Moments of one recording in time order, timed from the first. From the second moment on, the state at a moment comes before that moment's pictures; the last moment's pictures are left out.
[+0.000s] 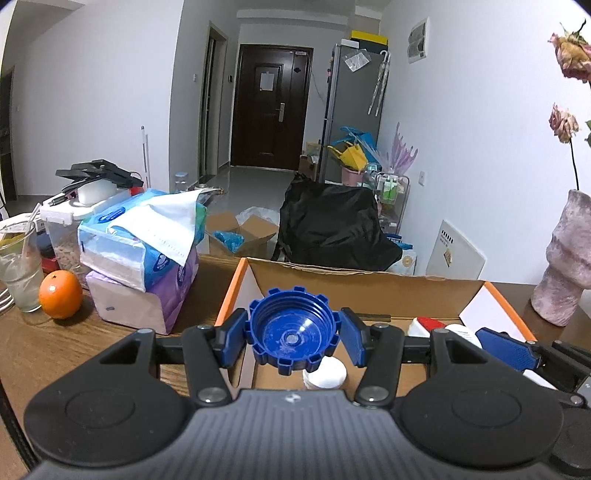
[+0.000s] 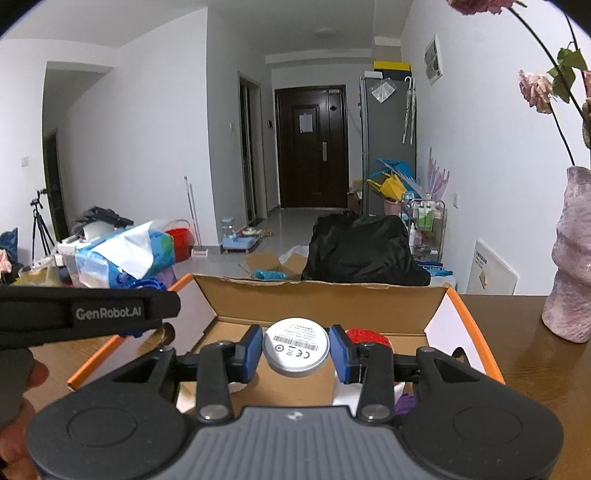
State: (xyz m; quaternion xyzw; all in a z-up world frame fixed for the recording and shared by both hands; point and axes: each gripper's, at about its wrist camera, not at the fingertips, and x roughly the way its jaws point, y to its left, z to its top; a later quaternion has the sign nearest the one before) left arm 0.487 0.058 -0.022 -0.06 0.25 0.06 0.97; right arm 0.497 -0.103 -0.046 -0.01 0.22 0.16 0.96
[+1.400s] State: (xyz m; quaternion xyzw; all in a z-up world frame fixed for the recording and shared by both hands) left arm 0.473 0.060 -0.013 -0.05 0.24 0.08 0.97; right arm 0.484 -0.124 -0.034 -0.02 0.22 0.11 0.97
